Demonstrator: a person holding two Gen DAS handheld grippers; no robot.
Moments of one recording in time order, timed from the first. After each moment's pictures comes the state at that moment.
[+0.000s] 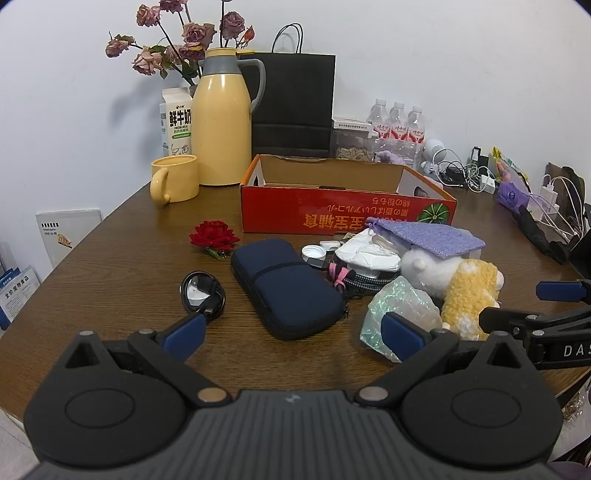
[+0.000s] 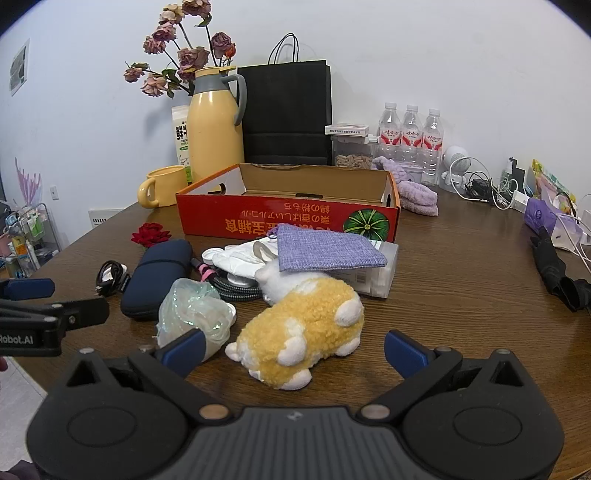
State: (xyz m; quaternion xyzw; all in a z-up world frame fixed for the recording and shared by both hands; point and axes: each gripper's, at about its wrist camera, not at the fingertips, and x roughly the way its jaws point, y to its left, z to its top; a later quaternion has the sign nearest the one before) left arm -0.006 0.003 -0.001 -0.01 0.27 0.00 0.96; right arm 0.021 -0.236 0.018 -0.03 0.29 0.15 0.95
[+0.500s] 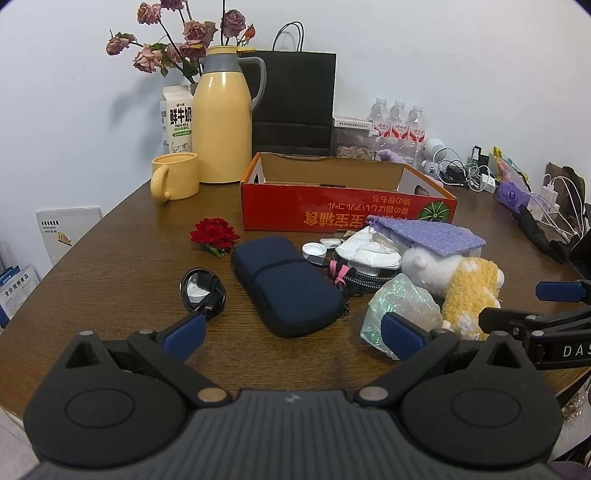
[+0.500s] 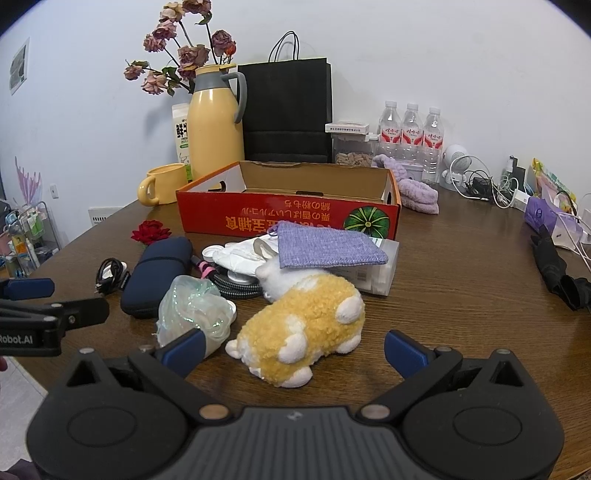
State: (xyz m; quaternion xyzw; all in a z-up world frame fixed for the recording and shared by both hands) left arm -0.007 0.003 -0.002 -0.01 0.27 0.00 0.96; right arm 0.021 -0.236 0.017 -0.03 0.29 0.15 0.95
